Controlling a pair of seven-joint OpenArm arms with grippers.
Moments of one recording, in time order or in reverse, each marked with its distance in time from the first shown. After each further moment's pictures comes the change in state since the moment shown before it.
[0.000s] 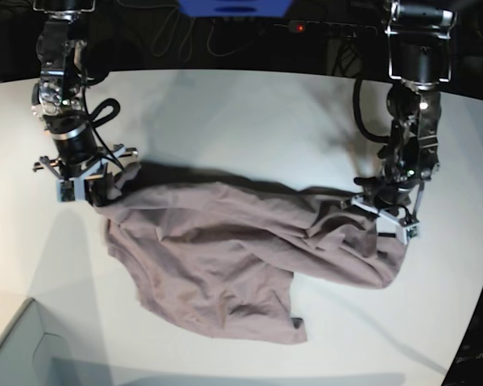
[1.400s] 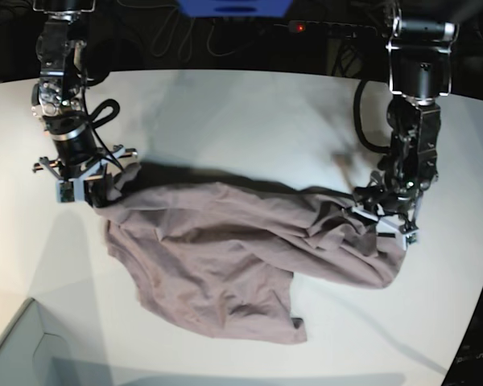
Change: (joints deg) left arm -4.3 0.0 0.1 -6.4 0.0 0.0 -0.2; right arm 0.3 0.0 0.0 0.0 0.0 0.0 0.1
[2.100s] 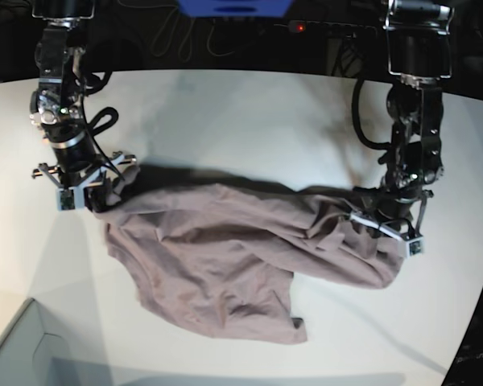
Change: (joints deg) left arm 6.2 0.5 -0.1 16.6 0.1 0.1 0.7; right arm 1.6 0.4 0.0 0.0 0.0 0.0 -3.1
